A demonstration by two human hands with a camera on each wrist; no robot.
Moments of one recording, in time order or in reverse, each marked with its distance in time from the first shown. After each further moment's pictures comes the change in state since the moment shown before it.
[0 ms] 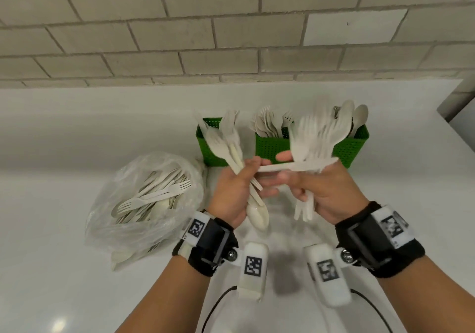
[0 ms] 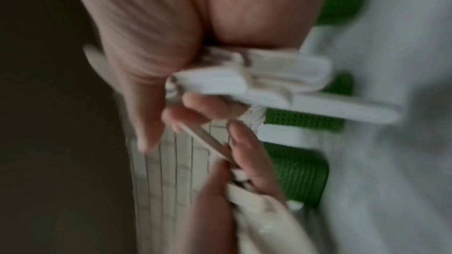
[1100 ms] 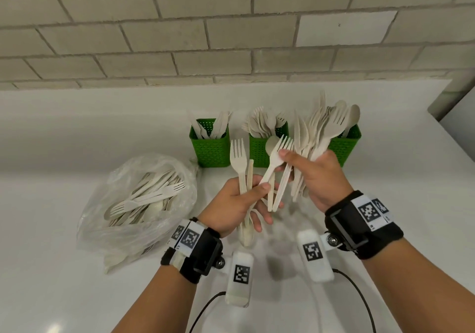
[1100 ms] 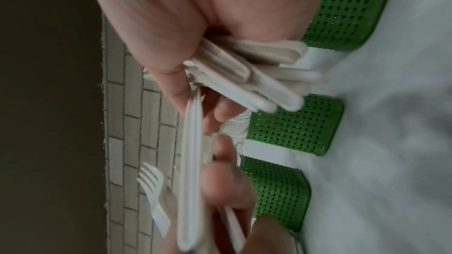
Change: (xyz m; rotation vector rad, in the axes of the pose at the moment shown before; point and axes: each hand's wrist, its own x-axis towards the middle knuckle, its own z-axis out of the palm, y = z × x) left_hand -0.009 -0.012 -0.015 0.359 -0.311 -0.032; right_hand 0.020 0.007 -0.011 -0.168 0.286 0.028
